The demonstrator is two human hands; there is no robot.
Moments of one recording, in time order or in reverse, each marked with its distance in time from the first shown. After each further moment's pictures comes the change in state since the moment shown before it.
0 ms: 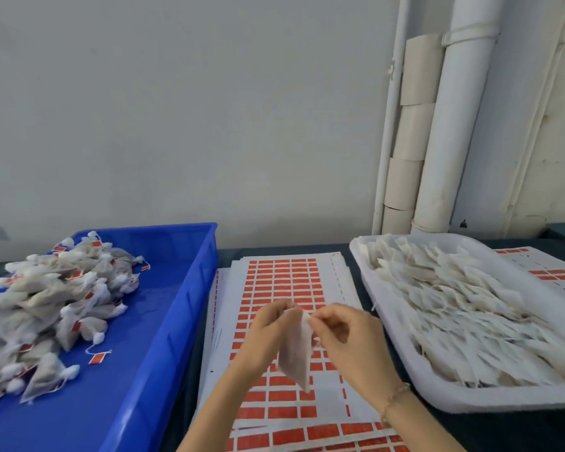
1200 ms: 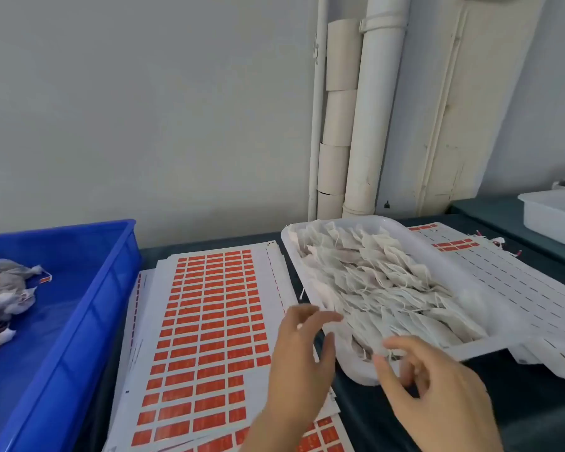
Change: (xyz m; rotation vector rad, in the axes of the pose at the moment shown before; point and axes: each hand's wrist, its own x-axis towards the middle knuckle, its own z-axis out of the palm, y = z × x) left_hand -0.025 0.013 0.134 0.332 0.065 0.395; right_hand -0.094 0.028 -0.123 -0.610 0.349 0.211
